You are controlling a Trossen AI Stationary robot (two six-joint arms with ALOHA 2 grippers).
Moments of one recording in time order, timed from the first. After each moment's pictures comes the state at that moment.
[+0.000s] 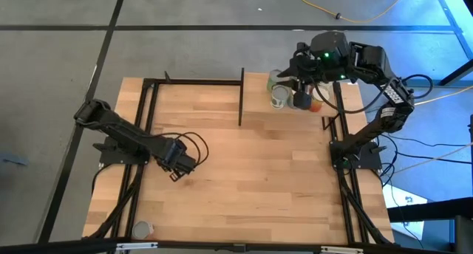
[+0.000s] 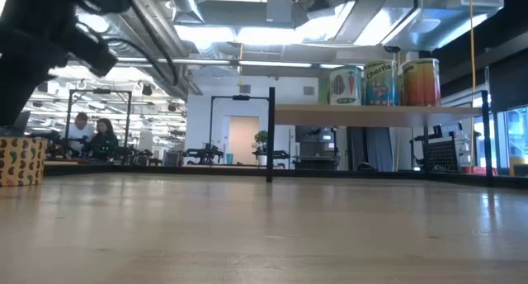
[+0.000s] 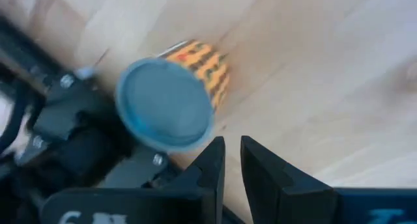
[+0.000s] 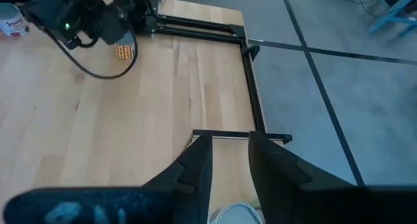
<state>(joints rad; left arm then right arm) -0.35 1.44 0.93 -1.32 0.02 -1.16 -0.27 1.55 2.21 -1.31 0.00 -0.32</state>
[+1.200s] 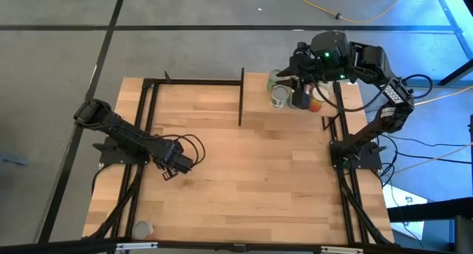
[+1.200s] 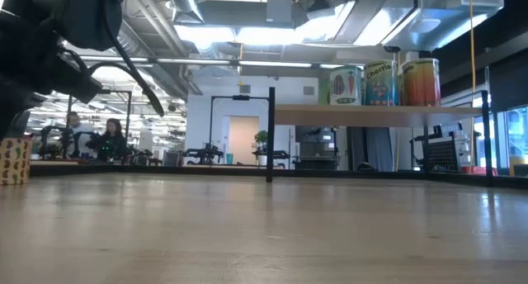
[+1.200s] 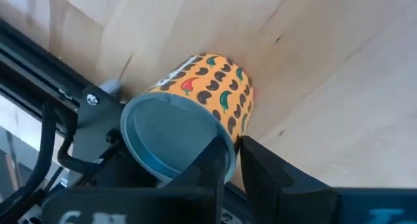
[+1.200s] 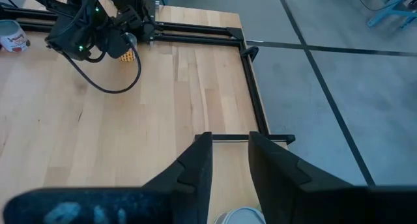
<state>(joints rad) -0.35 1.44 0.78 -1.21 -0.01 -0.98 -0.27 1.55 2.21 -1.29 0.00 -0.26</state>
